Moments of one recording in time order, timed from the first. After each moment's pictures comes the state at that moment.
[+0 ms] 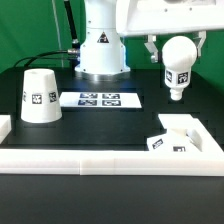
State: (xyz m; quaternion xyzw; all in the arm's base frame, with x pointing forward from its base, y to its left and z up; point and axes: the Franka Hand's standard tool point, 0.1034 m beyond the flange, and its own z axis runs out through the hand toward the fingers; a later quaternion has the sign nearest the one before) arm 0.532 0.102 0.147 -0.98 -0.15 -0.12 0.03
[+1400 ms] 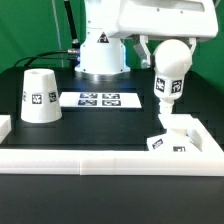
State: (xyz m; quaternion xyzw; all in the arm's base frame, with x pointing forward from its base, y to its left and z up) arm 0.593 0.077 0.146 -0.95 -0.23 -0.20 0.00
